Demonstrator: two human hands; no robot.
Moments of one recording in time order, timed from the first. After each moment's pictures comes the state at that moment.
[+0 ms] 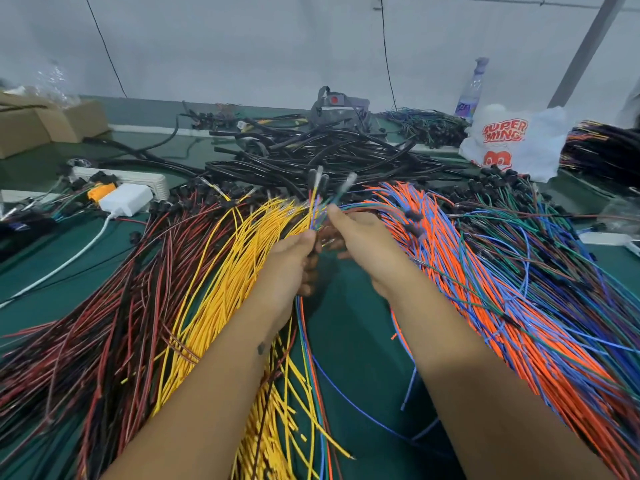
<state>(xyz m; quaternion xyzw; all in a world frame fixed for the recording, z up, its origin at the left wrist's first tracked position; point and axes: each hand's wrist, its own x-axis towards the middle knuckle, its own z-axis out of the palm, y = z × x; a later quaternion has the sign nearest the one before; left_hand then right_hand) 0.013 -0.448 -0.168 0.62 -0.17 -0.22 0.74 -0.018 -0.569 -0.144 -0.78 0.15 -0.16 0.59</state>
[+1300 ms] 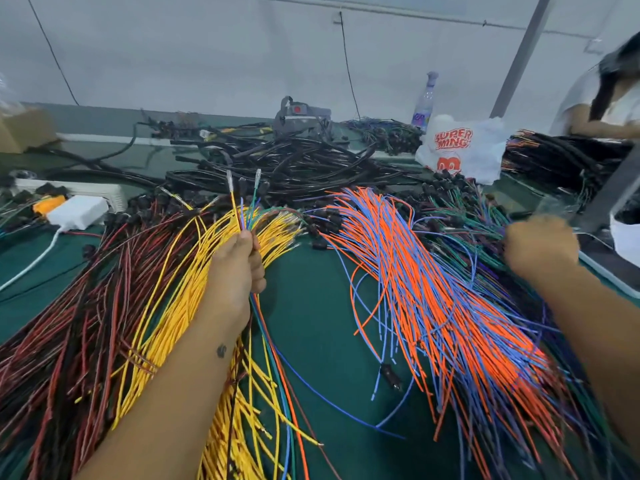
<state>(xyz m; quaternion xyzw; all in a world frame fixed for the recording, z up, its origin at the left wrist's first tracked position) 0.026 -0.446 -0.176 0.58 -0.10 -0.14 0.80 -0.165 -0.770 -0.118 -0.86 0.46 -0.03 -0.21</state>
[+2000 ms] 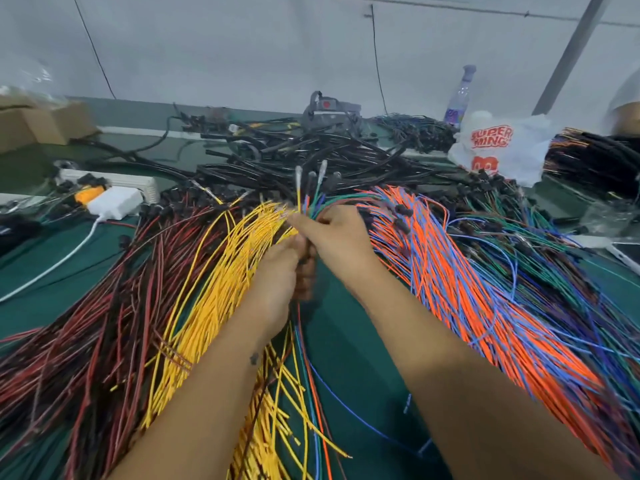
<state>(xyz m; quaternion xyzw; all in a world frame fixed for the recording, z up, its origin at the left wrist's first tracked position) 0.010 -0.451 -0.169 0.57 -0.18 -0.22 0.77 -0.013 -0.542 -0.134 -0.81 0.12 -0.25 0.52</state>
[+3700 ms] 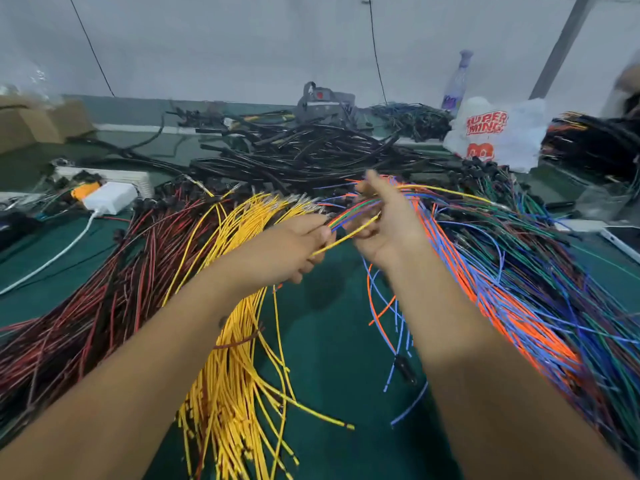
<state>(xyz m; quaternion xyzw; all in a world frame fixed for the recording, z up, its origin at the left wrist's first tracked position) 0.000 -0.446 -0.120 0.74 -0.39 -0.28 0.47 -0.035 -0.604 -0.124 -0.43 0.17 -0.20 0.86</state>
